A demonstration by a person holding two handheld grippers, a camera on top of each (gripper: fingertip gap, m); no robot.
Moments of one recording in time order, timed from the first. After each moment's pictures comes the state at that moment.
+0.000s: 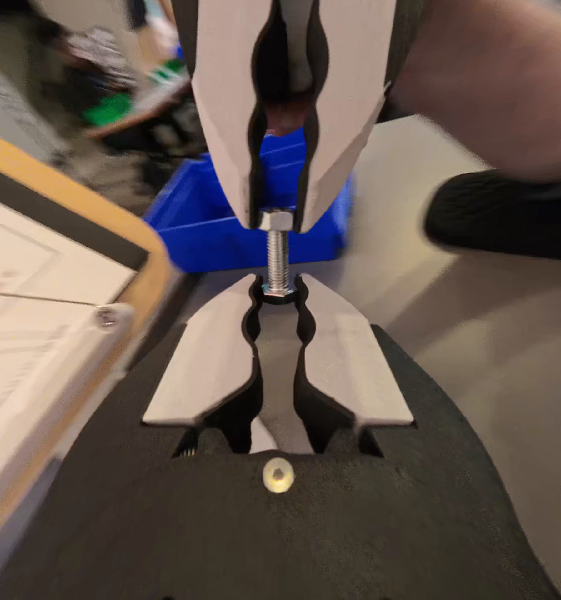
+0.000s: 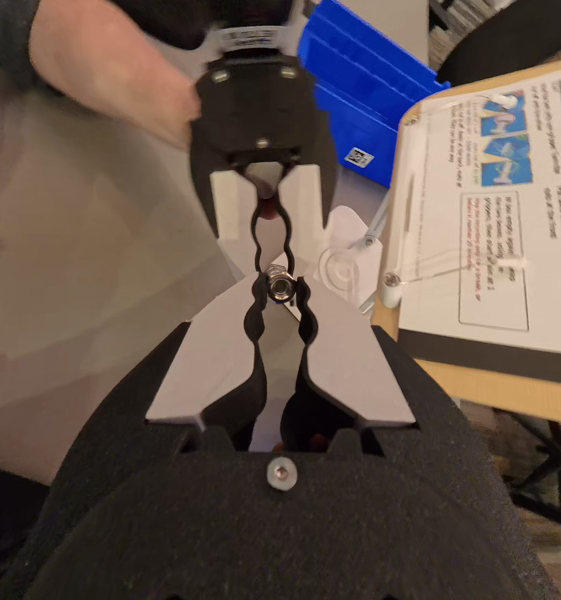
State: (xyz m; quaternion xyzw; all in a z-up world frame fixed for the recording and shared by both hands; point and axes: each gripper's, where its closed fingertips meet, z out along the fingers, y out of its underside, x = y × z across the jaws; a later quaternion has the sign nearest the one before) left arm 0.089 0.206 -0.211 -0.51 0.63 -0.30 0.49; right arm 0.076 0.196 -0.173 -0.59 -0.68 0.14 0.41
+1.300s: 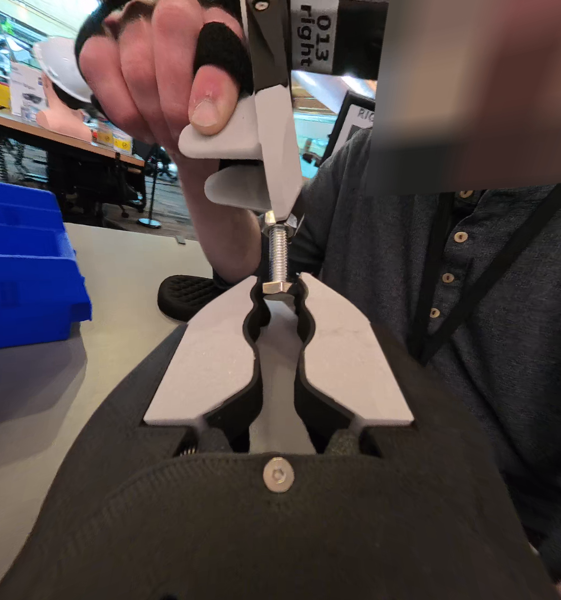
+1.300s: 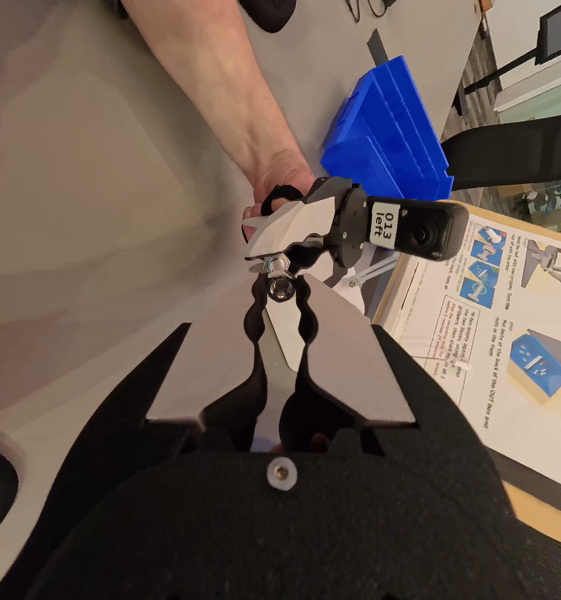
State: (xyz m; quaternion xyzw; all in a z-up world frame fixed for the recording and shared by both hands) left arm 0.052 0.133 -0.191 -0.34 0.57 -0.74 0.15; right arm 0.052 0.148 -0.168 -0.46 -0.78 0.04 0.41
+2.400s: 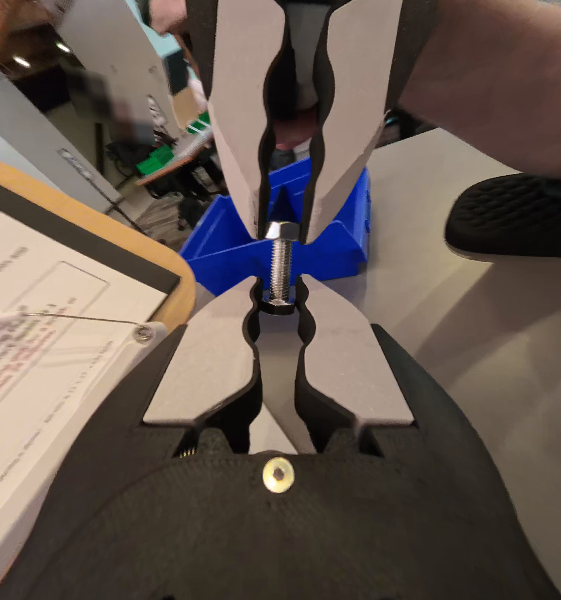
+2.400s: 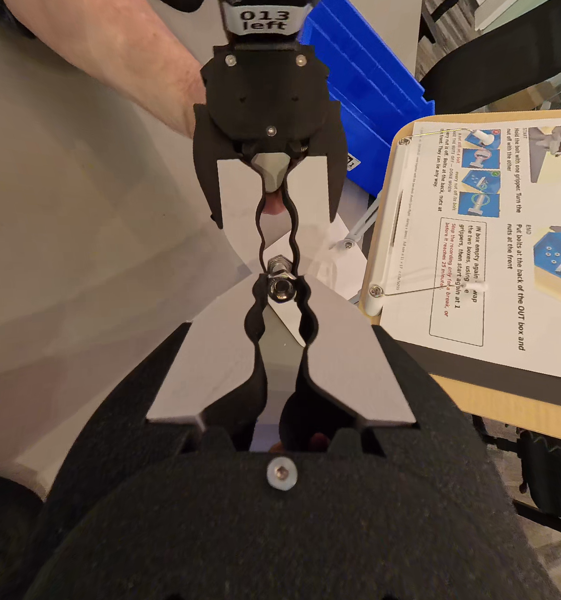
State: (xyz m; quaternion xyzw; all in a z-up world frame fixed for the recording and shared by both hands) left arm 0.087 0.207 -0.196 -0.47 0.62 -0.27 0.56; right arm 0.073 0.192 -0.169 -0.57 -0.70 0.07 0.42
